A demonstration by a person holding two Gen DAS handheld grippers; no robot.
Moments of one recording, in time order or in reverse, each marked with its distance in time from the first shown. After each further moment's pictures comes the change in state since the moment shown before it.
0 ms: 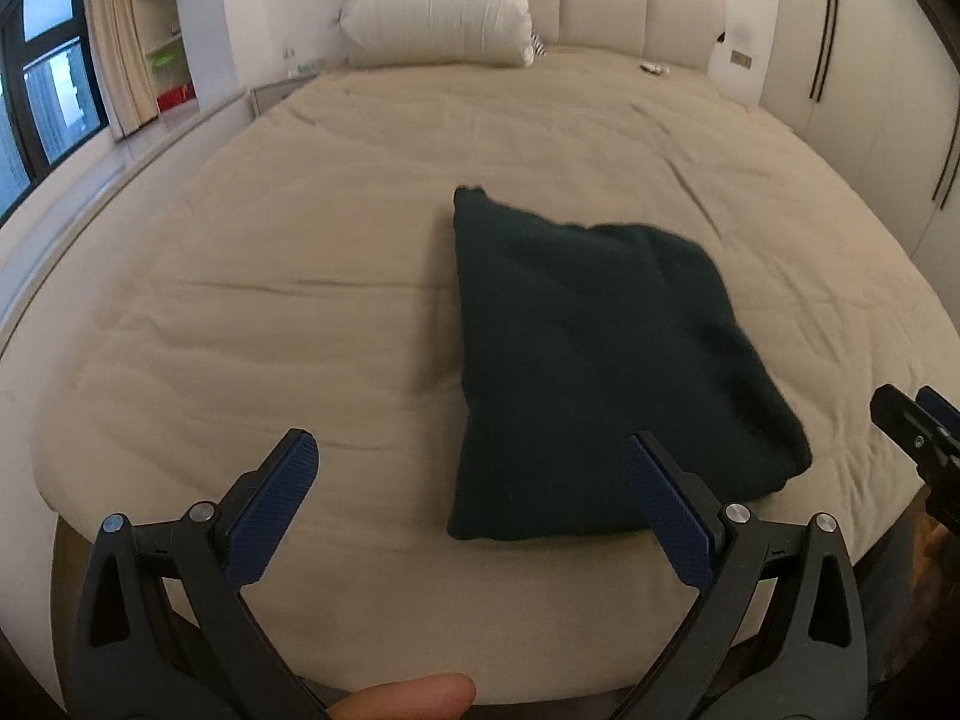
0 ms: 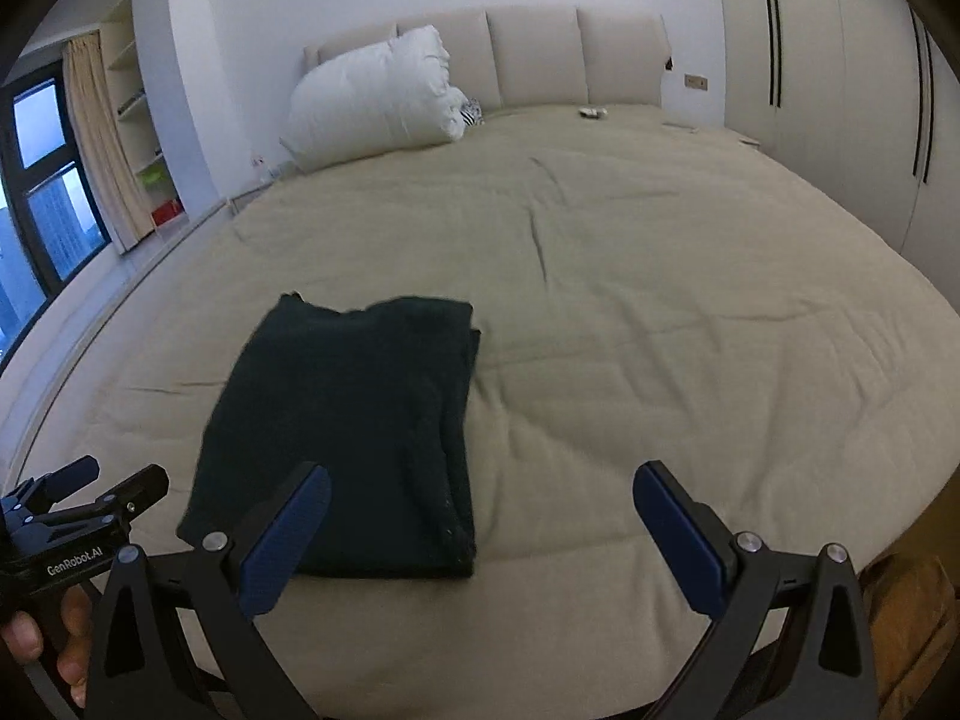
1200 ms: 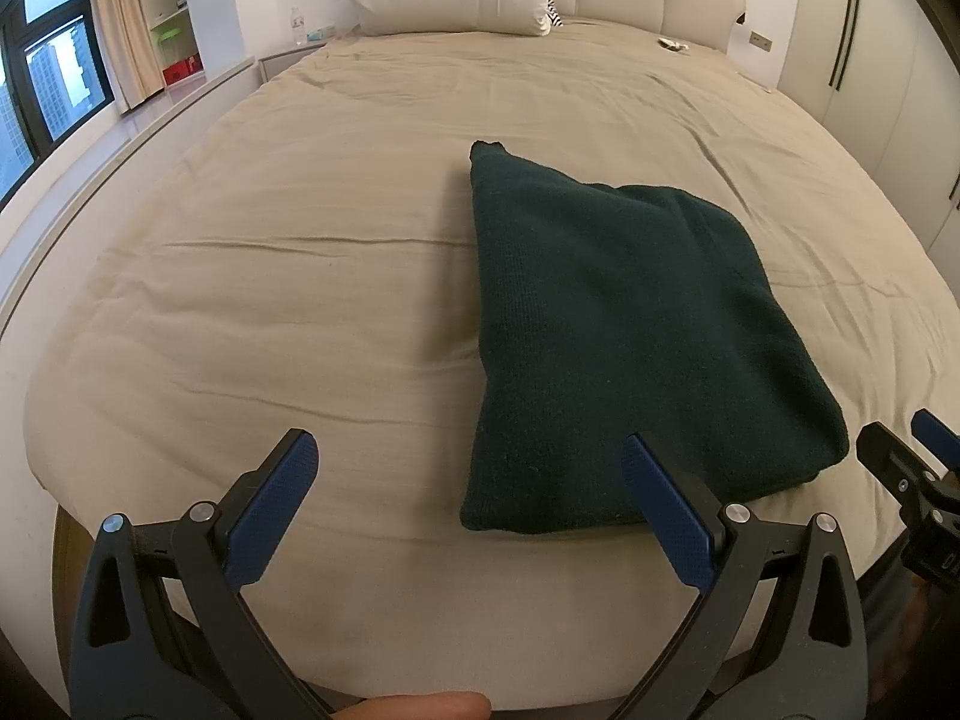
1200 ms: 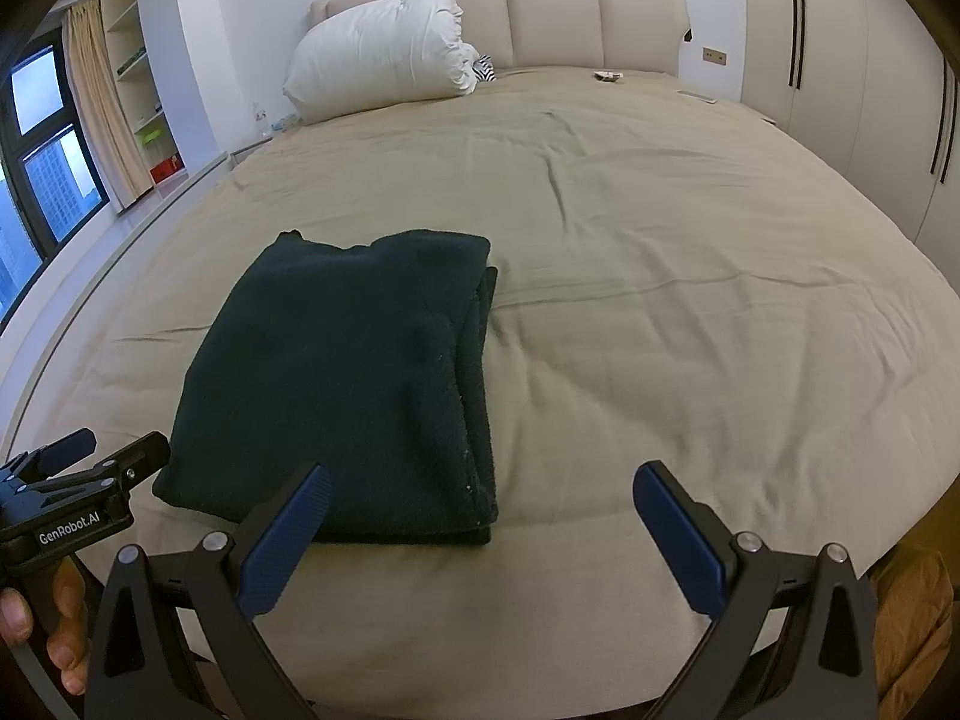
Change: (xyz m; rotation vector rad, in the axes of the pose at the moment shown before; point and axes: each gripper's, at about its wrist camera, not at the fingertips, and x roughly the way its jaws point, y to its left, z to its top) left arm 0.027 0.009 -0.005 -0.015 0.055 0.019; right arm 0.011 0.009 -0.012 -0.041 0.082 0.001
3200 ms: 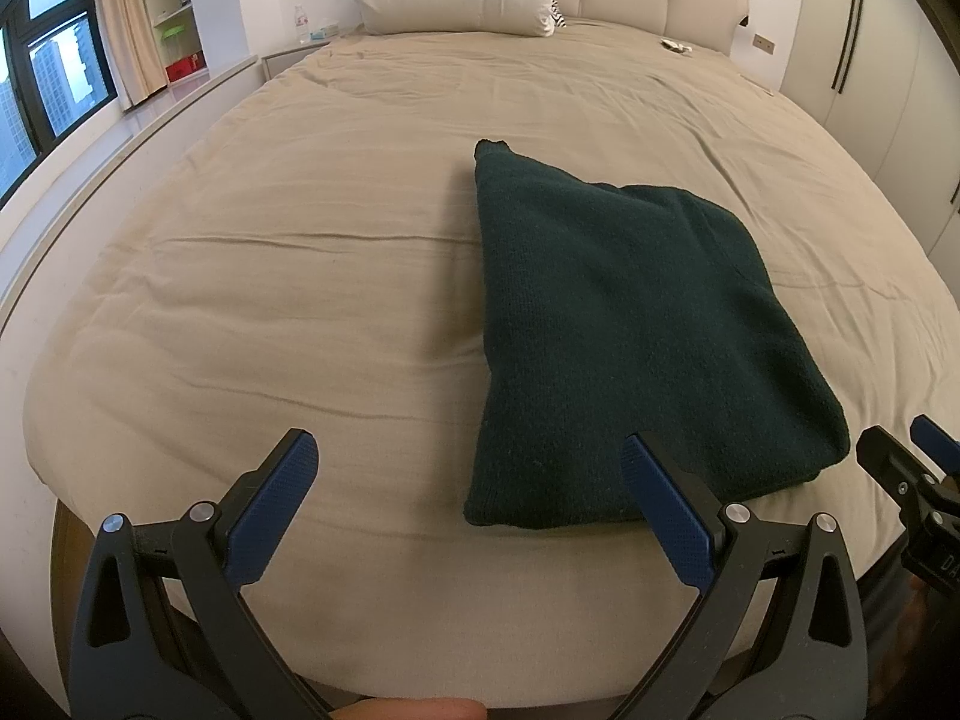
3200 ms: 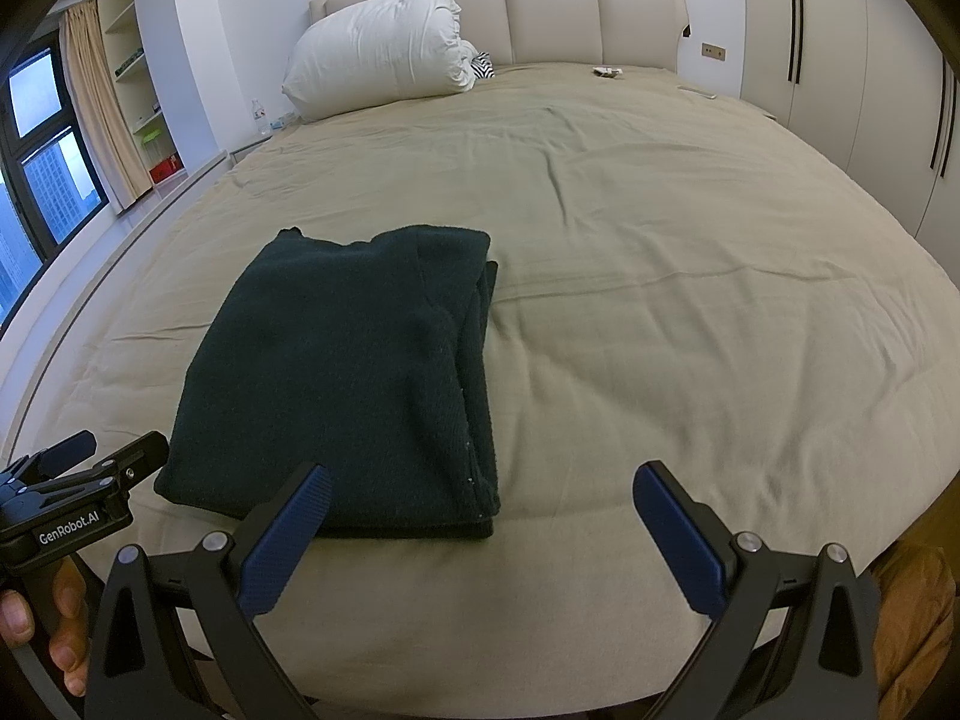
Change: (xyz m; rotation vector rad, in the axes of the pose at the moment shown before) left arm 0.001 -0.001 -0.002 -0.007 -0.002 0.004; right arm -0.001 -0.002 0.001 0.000 0.003 0.003
